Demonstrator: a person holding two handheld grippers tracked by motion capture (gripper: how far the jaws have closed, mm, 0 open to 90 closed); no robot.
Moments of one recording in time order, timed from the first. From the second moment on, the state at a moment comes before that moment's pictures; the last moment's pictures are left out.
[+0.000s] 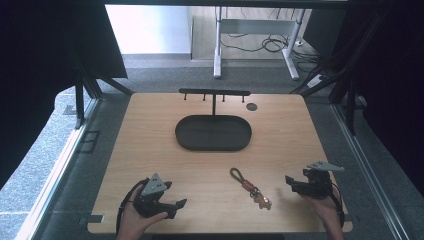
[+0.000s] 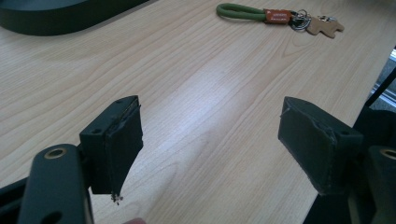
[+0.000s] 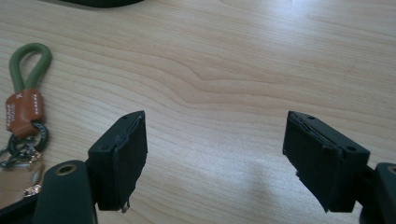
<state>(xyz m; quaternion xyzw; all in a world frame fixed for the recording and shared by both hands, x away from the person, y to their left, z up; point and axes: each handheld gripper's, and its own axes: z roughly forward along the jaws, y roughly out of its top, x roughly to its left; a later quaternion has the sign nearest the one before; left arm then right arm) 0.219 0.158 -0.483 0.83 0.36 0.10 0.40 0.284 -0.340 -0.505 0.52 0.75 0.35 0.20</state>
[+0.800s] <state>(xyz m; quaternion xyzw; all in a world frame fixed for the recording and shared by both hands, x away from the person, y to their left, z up) 0.211 0.152 -0.472 0.84 0.35 0.11 0.41 0.280 -0.330 -0.510 0.49 0.78 0.35 0.18</state>
